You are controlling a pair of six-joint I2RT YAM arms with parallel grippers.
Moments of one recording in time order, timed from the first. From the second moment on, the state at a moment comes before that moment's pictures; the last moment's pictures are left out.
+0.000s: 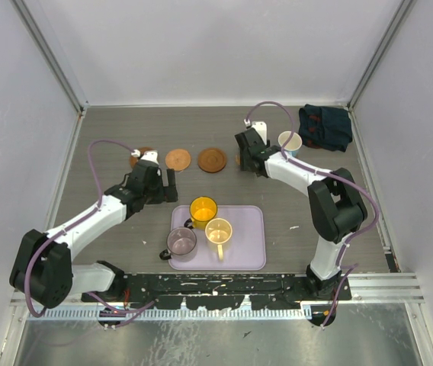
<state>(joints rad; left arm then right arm) -0.46 1.26 0.74 -0.29 -0.16 -0.46 0.52 1.80 1.25 -0.34 0.46 0.38</state>
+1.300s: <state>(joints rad) -0.78 1.16 0.82 -0.50 0.08 -0.24 0.61 1.44 1.13 -0.37 0.41 0.43</state>
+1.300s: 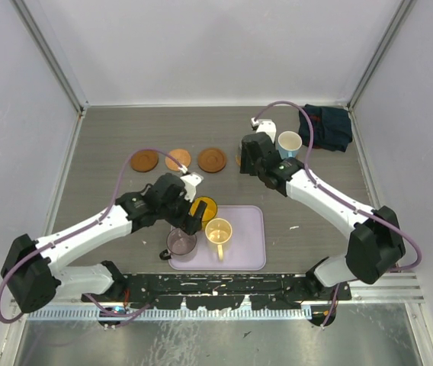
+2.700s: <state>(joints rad) -0.86 1.37 0.84 -0.46 0.01 -0.22 0.61 1.40 1.05 -0.36 0.36 0.45</state>
